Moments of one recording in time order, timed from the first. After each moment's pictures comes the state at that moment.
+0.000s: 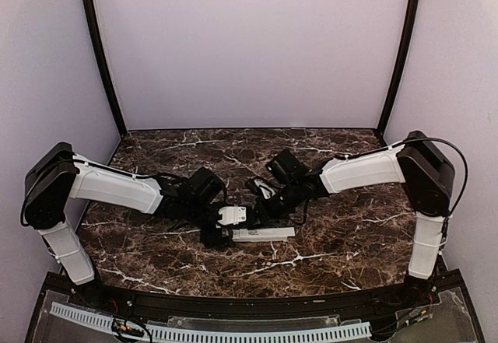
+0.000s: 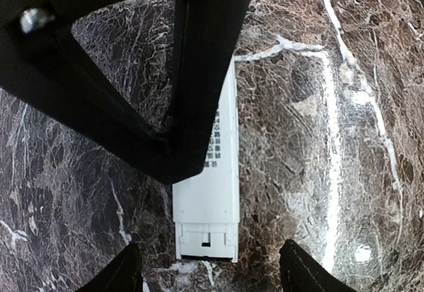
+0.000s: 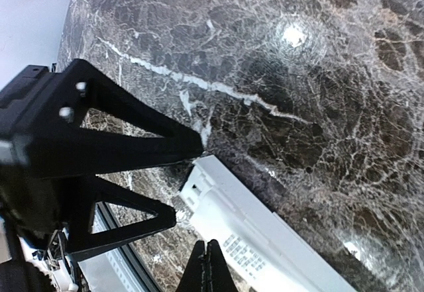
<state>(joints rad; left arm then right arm) -0.91 1.72 0.95 -0.23 0.20 0.60 0.88 1.94 1.22 -0.28 -0.58 0.52</state>
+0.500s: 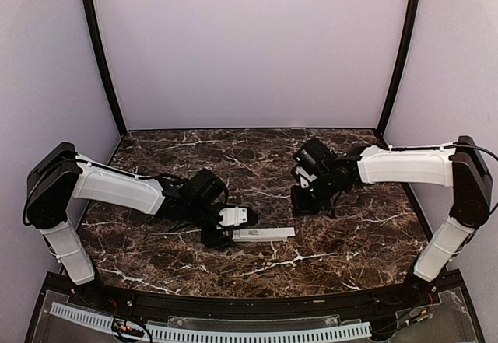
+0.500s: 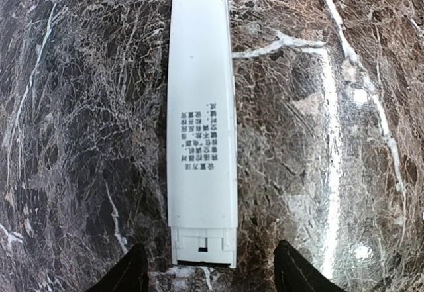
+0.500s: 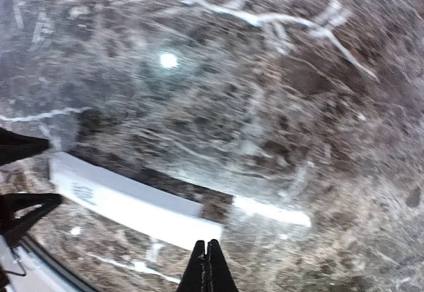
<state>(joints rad) -0.91 1.74 0.95 -0.22 0.20 0.60 0.81 1.64 1.14 -0.59 -0.15 0.62</state>
